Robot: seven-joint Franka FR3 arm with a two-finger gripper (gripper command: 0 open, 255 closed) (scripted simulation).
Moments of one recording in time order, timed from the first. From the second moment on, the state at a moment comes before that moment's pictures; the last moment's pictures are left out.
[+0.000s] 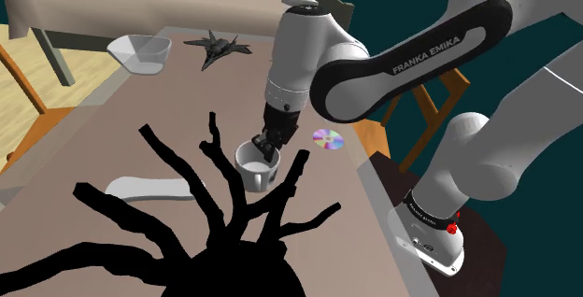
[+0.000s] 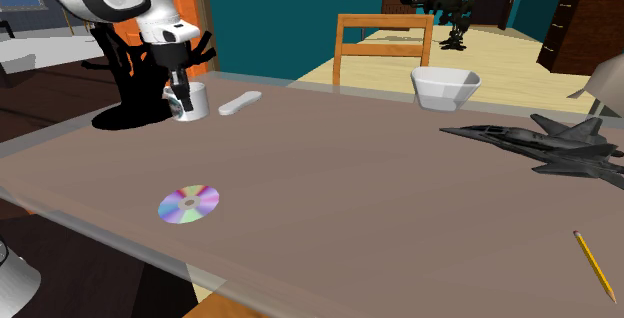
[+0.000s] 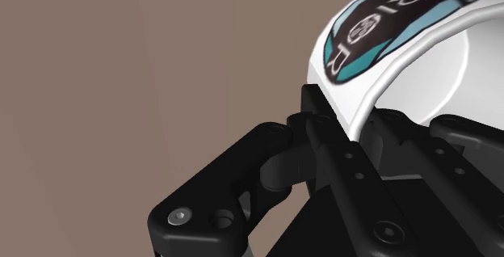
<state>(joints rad) 0.34 -0.27 0.37 -2.50 0.11 2.35 0.60</state>
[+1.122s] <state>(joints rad) 0.33 -0.20 0.39 -2.54 0.09 2.46 0.62</state>
